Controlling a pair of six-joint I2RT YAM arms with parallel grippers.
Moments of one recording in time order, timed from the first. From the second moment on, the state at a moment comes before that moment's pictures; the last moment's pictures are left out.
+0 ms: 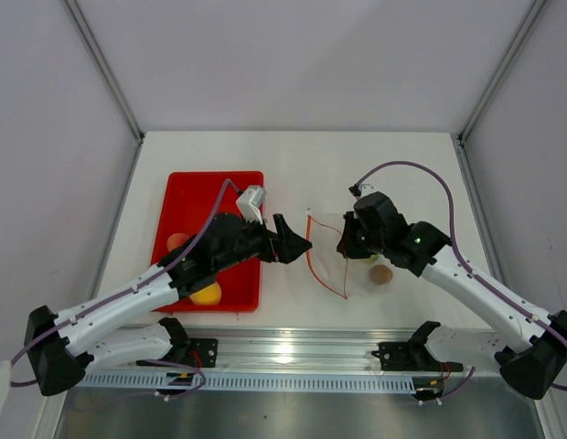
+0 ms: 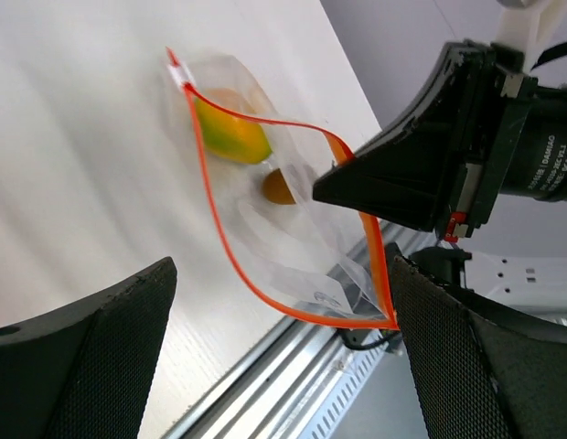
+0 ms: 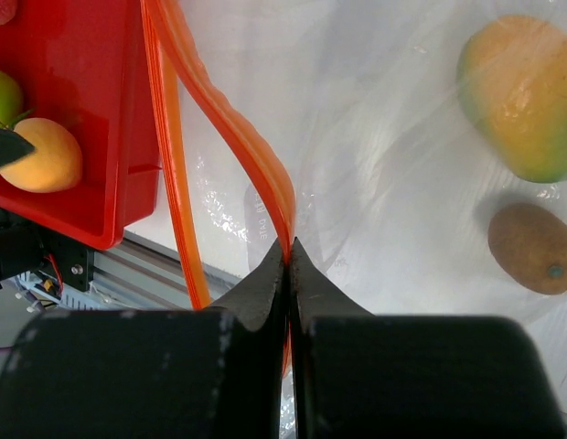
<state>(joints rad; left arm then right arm) -0.90 1.01 0.79 -0.09 0.04 -0.75 0.76 1.11 1.07 -0.75 0.06 0.60</state>
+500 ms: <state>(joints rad) -0.63 0.98 0.88 -0.61 -0.30 -0.94 0.76 1.11 1.07 -0.75 0.06 0.59</state>
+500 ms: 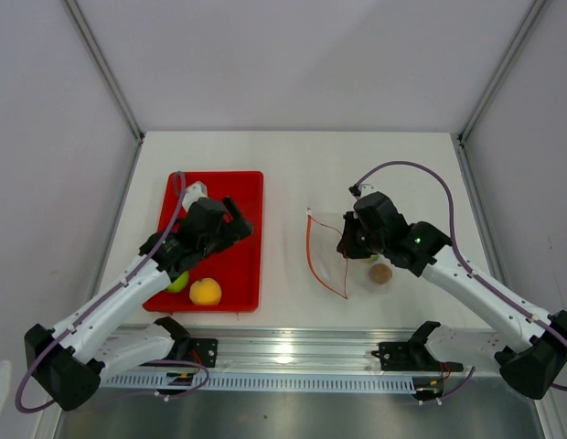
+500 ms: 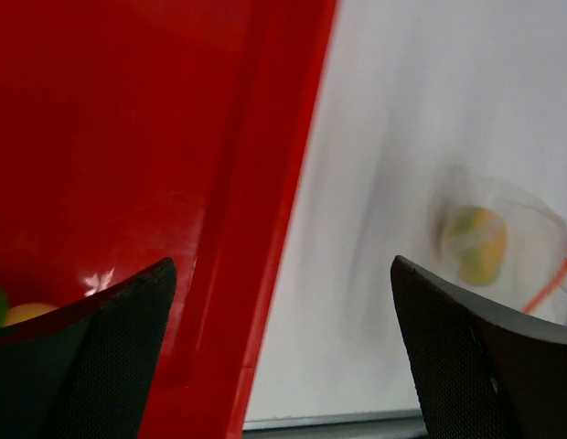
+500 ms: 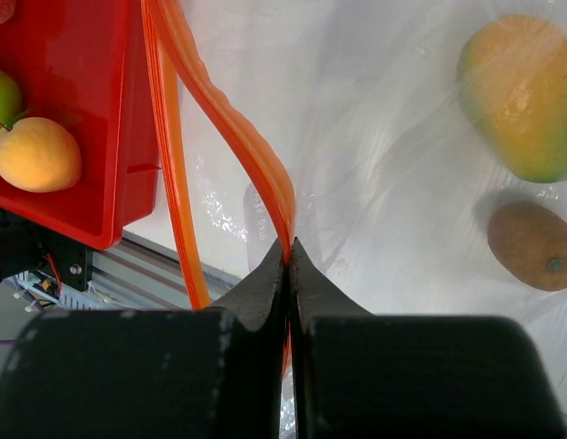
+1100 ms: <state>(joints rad) -0.56 1.08 1.01 -1.28 -0.38 -1.35 0.76 1.11 1.06 -0.75 0.07 0.59</state>
